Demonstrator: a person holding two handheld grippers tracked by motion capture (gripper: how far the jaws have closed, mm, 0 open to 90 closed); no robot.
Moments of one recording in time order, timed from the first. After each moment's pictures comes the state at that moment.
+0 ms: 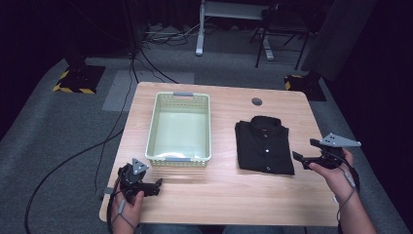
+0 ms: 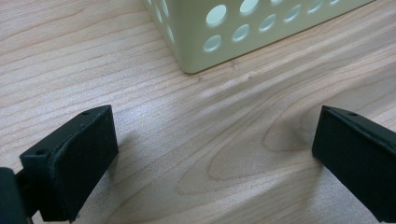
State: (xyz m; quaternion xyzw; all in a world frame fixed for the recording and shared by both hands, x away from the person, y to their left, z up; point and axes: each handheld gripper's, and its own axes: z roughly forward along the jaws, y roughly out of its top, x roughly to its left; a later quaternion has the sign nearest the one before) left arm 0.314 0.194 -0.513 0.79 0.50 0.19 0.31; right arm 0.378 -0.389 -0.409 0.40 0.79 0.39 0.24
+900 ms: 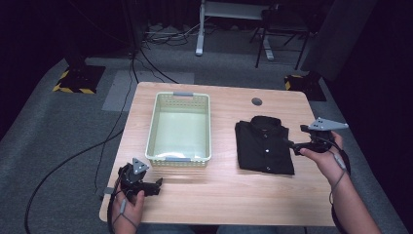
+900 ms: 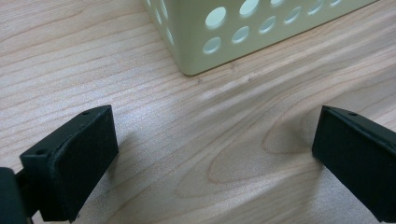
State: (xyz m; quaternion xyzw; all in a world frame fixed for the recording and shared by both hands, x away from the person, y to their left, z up) left arm 0.315 0.194 -0.513 0.79 0.50 0.19 0.31; right arm 0.413 -0.360 -0.385 0.37 0.82 0.38 0.24
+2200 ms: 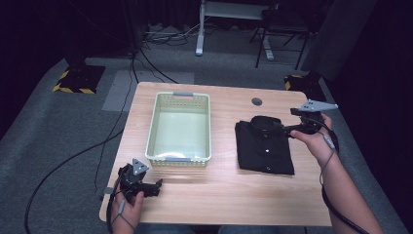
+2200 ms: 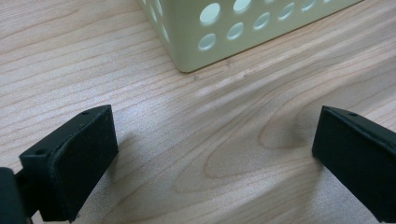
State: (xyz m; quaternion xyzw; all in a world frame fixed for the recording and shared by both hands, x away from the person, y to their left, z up) left arm 0.313 0.194 -0.513 0.79 0.49 0.18 0.31; right arm 0.454 -0.328 -0.359 0.35 0.81 0.41 0.24
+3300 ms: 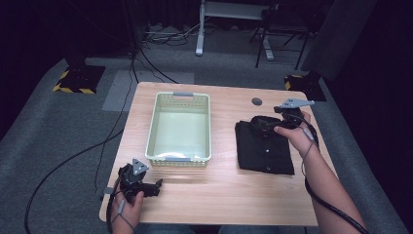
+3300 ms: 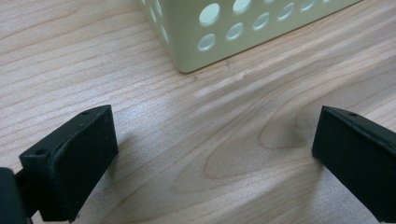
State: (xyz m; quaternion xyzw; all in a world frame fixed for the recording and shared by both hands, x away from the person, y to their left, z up) left arm 0.314 0.194 -0.513 0.79 0.49 0.18 0.32; right arm 0.494 -0.298 -0.395 0.34 0.82 0.41 0.21
